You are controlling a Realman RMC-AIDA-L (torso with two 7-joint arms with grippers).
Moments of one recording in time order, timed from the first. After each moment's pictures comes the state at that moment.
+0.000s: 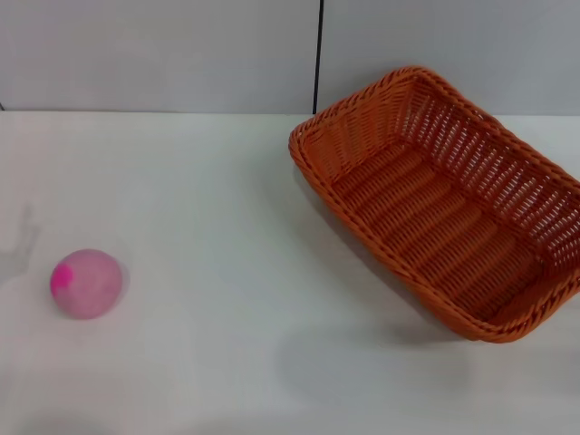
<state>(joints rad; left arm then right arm) -0.17 -2.07 -2.46 0.06 0.74 -1.73 2.78 0.23 2.07 0.00 -0.08 -1.43 -1.57 0.79</state>
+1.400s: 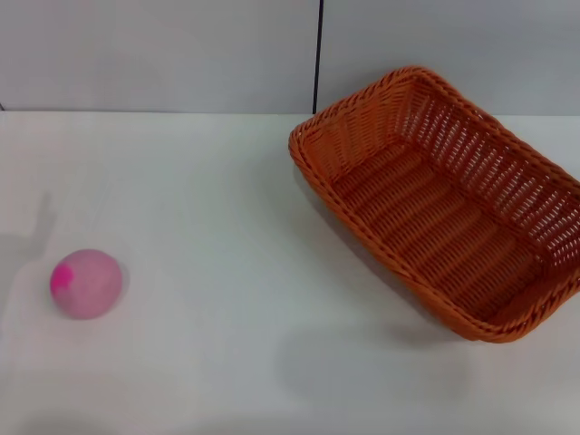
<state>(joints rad) -0.22 -2.07 -2.43 0.07 0.75 -1.64 2.75 0.56 1.94 -0.29 -1.09 -2.44 -1.76 2.11</state>
